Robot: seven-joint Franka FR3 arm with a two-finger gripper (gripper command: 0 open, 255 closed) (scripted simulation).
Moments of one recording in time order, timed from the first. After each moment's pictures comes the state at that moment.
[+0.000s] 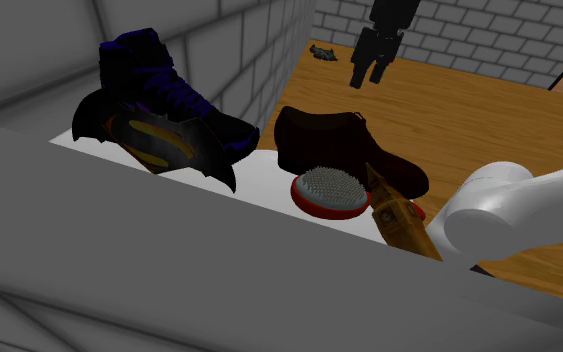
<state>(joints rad) -0.02 -0.74 -0.01 -2.31 0.06 1.55 -0.07</state>
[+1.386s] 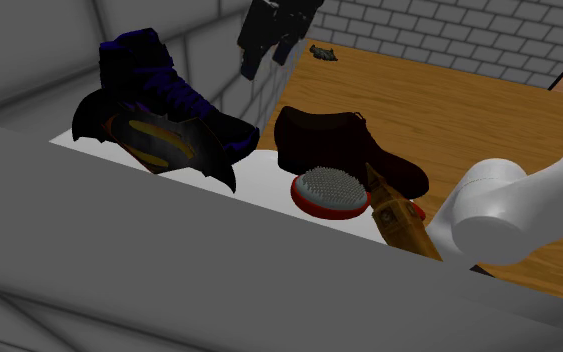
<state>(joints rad) 0.12 -0.62 0.37 -2.20 0.15 1.94 0.14</state>
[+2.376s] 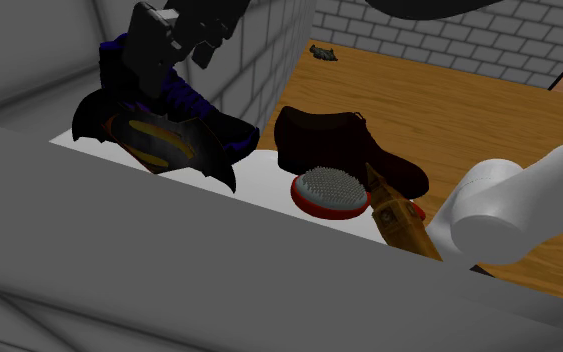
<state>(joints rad) 0.11 -0.49 0.64 -2.11 0.03 2.18 0.31</state>
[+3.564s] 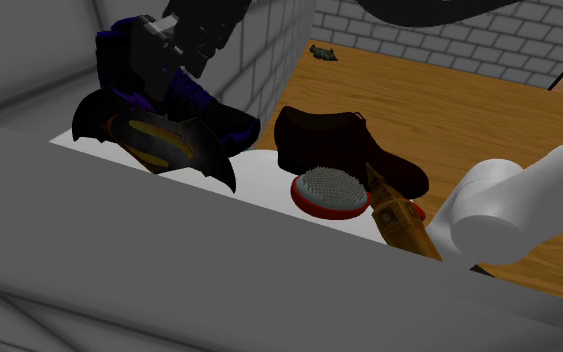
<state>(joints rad) 0.11 -0.49 0.64 -2.11 0.03 2.19 0.31</state>
